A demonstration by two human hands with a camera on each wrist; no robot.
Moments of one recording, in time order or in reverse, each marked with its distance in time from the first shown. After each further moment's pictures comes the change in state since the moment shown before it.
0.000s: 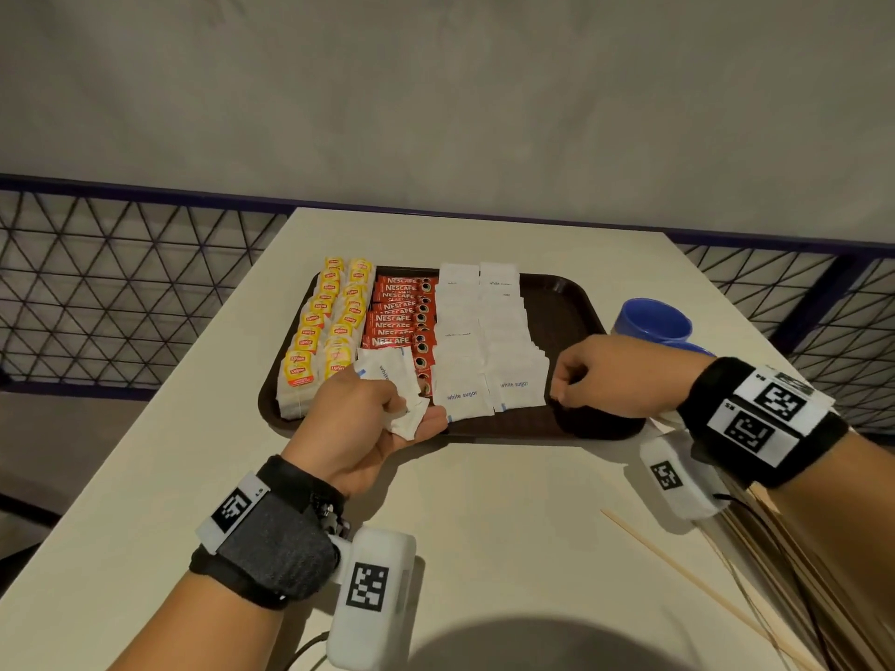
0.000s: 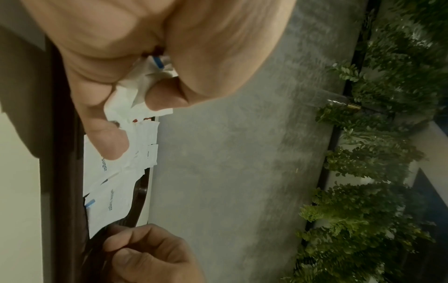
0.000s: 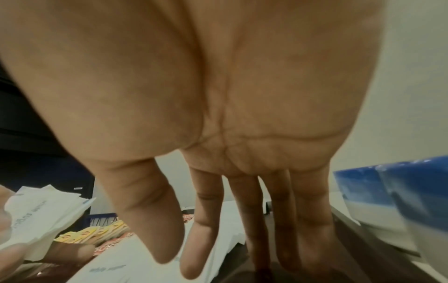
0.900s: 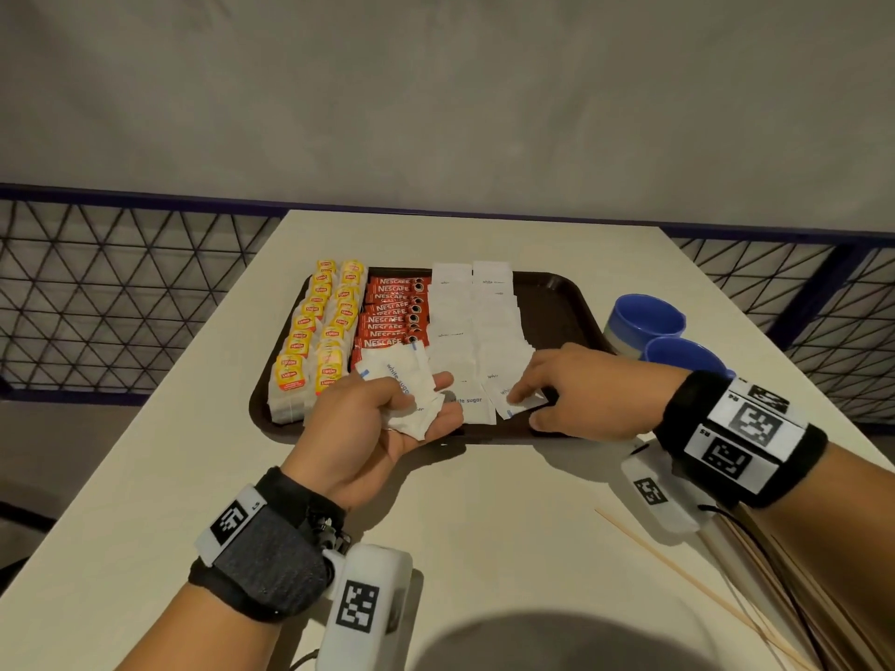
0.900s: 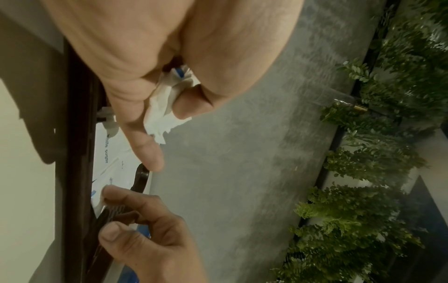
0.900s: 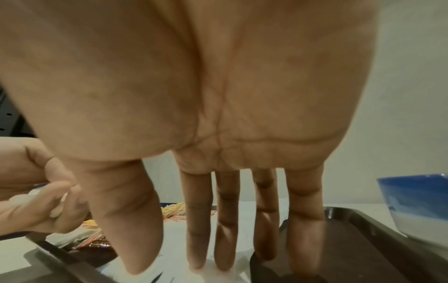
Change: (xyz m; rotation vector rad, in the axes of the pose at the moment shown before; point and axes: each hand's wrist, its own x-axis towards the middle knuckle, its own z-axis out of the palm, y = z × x) left_hand -0.003 -0.007 0.009 -0.099 -0.122 -0.001; right_hand -0.009 -0.018 0.012 -0.172 -0.058 -0.178
